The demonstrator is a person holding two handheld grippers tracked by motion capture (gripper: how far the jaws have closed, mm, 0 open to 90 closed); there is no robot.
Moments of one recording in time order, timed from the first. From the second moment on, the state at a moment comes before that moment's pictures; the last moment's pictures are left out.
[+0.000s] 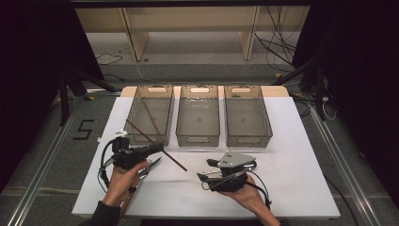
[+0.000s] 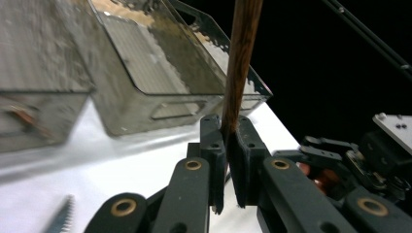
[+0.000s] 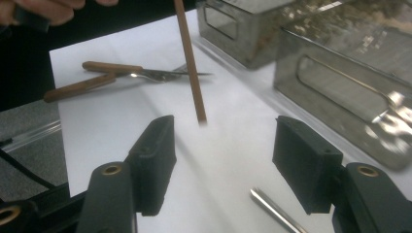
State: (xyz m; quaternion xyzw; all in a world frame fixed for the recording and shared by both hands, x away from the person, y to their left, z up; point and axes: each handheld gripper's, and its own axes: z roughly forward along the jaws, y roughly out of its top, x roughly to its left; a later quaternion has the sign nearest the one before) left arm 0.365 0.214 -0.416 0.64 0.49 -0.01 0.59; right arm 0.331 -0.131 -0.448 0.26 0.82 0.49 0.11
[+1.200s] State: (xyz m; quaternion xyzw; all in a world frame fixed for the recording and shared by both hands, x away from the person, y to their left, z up) left arm 0.475 0.268 -0.348 0.66 0.53 0.05 0.53; right arm 0.309 -0.166 -0.453 0.28 0.81 0.50 0.12
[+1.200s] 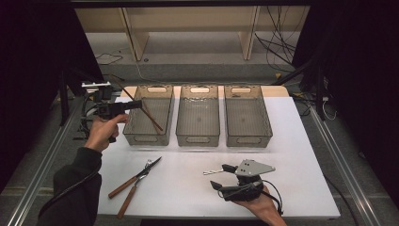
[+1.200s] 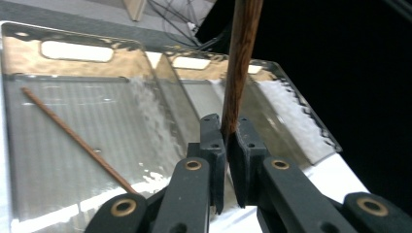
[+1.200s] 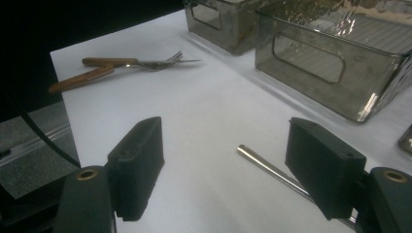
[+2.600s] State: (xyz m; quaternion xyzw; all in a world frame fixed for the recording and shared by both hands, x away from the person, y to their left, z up) left arm 0.517 0.233 -0.391 0.70 0.57 0.03 0.44; right arm 0.307 -0.172 -0.456 0.28 0.81 0.50 0.12
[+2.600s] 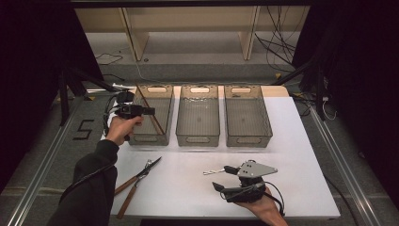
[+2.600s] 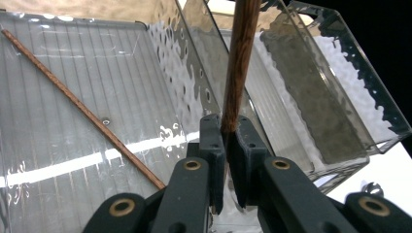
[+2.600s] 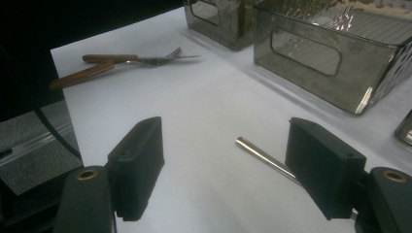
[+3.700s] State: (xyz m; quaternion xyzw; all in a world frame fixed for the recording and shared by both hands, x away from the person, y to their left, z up) left arm 0.527 0.219 -0.401 0.71 0.60 0.04 0.37; right arm 0.306 -0.171 -0.456 0.28 0.81 0.50 0.11
